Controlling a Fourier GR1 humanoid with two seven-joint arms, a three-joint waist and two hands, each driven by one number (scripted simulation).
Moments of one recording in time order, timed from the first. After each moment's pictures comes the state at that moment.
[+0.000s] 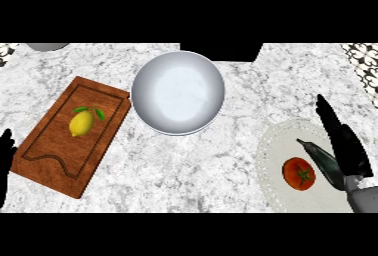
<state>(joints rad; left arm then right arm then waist) 0.08 0.58 -0.01 -1.32 0.20 0.34 0.04 -0.13 -0.51 0.19 -1.36 -0.12 -0.20 -0.07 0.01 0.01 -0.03</state>
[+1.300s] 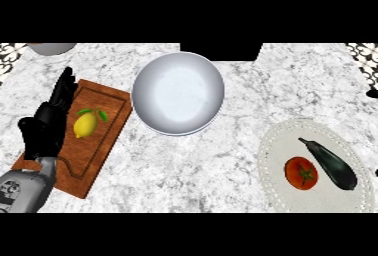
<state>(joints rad) -0.23 0.46 -0.18 -1.53 0.11 0.35 0.09 -0.21 -0.93 0.06 -1.26 -0.09 0.42 -0.87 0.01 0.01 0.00</state>
